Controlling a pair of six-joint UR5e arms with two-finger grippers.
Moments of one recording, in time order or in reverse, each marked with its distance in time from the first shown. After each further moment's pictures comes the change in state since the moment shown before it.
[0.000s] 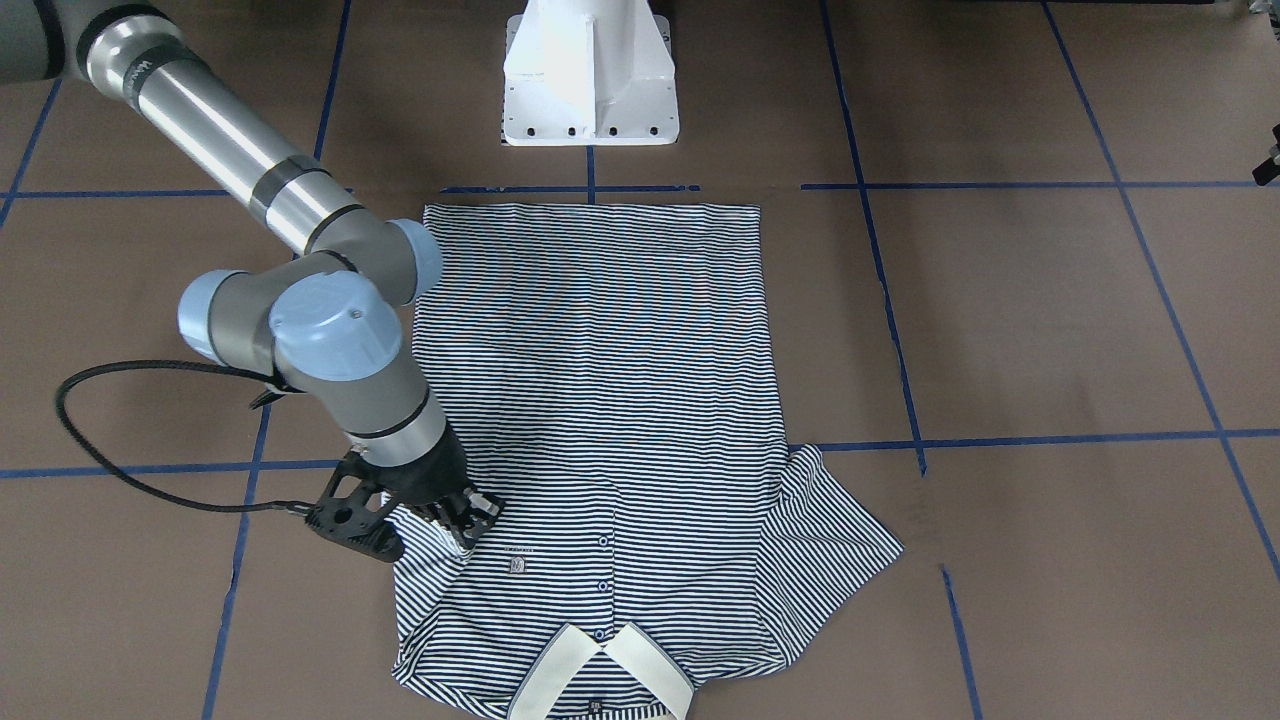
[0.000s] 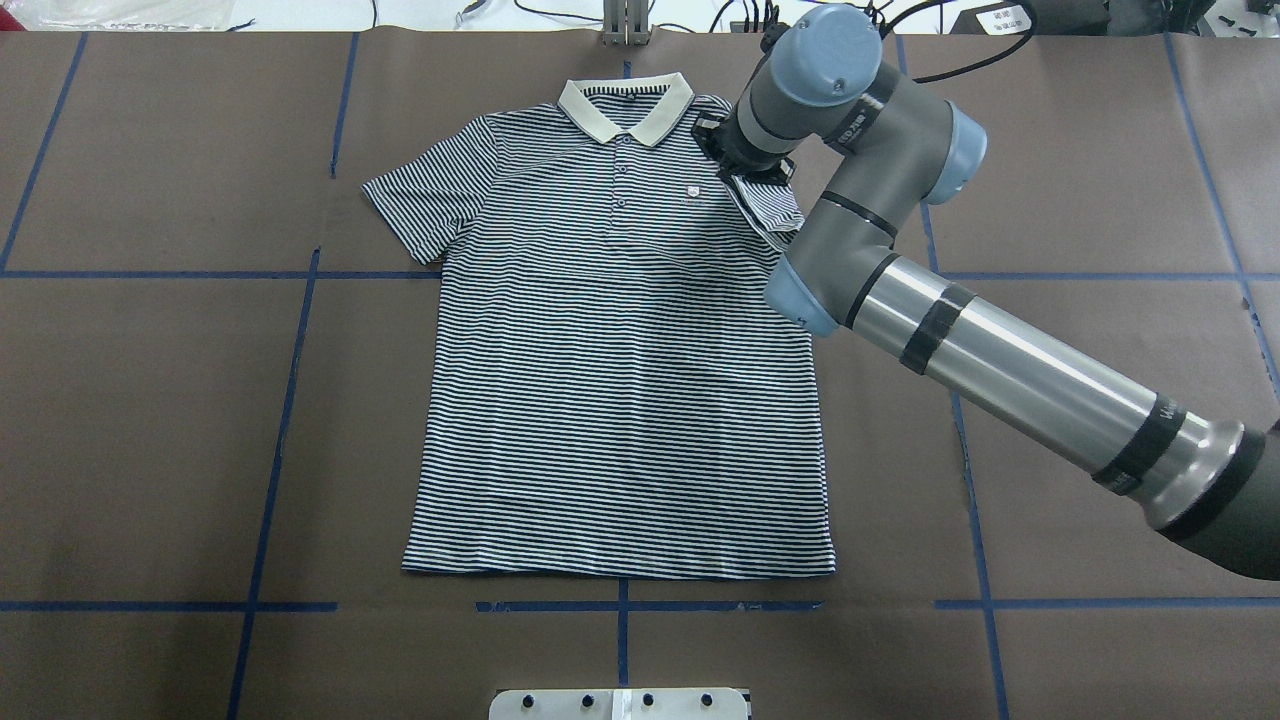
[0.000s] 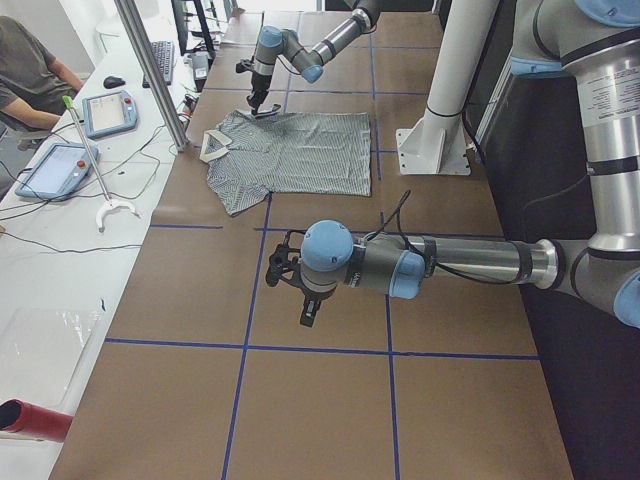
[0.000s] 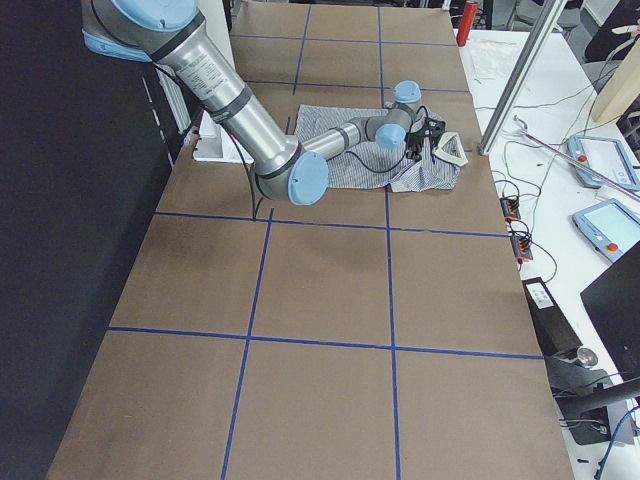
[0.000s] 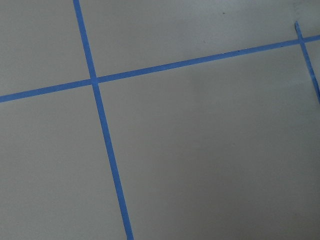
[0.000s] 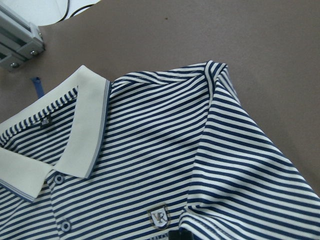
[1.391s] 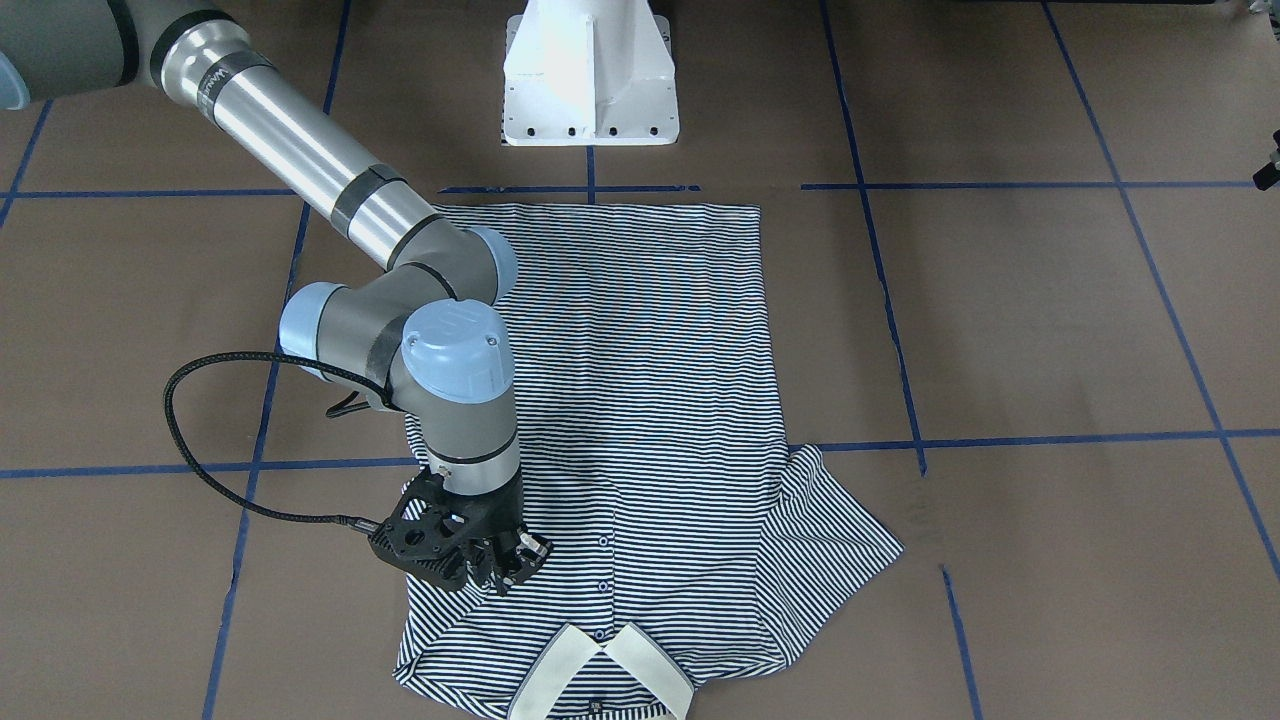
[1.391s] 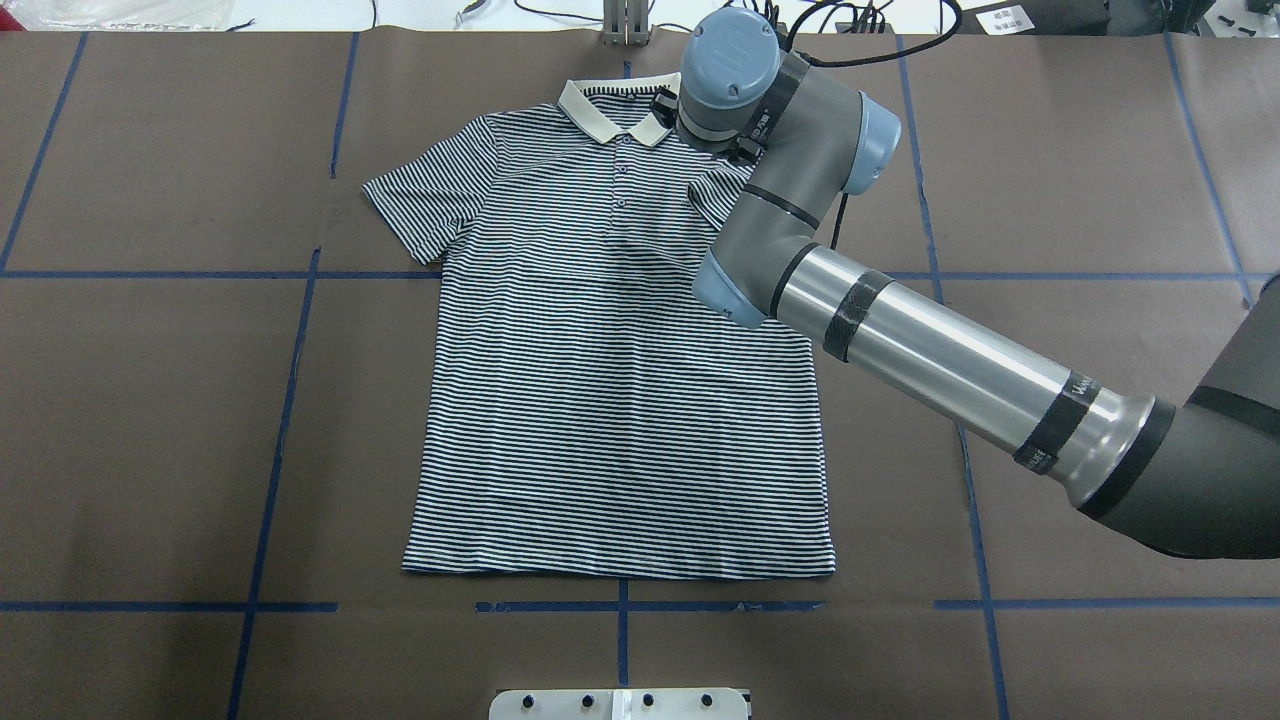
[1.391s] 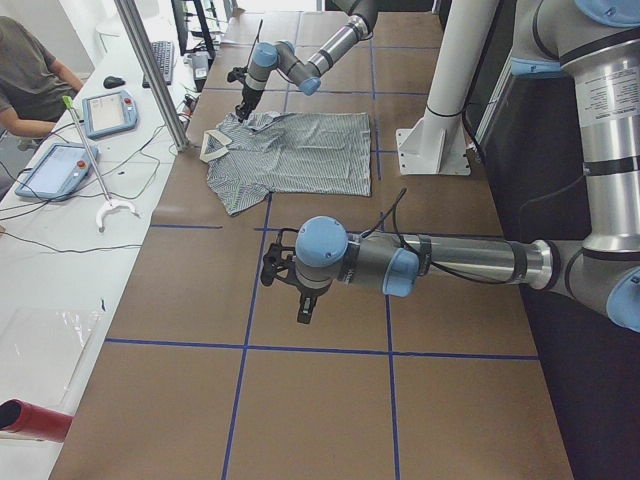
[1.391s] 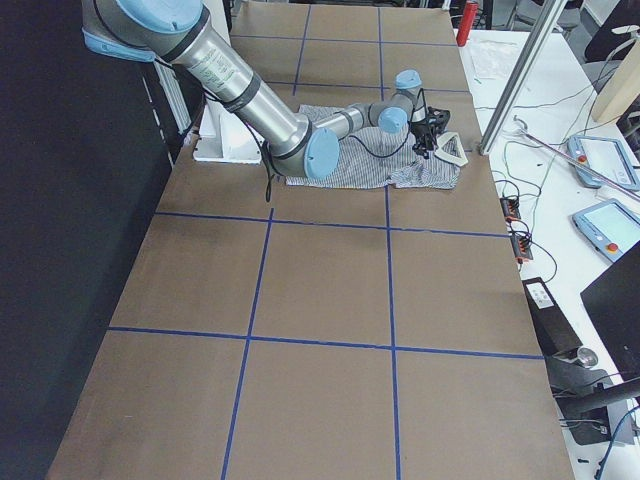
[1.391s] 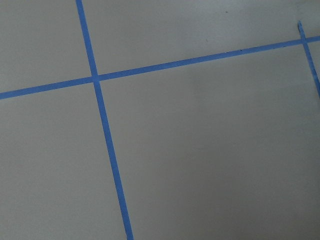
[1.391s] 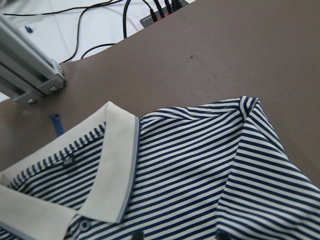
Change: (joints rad) left arm 0.011 -0.078 0.023 -0.028 0.008 -0.202; right arm -0.026 0.131 -0.145 -0.033 -0.169 0.017
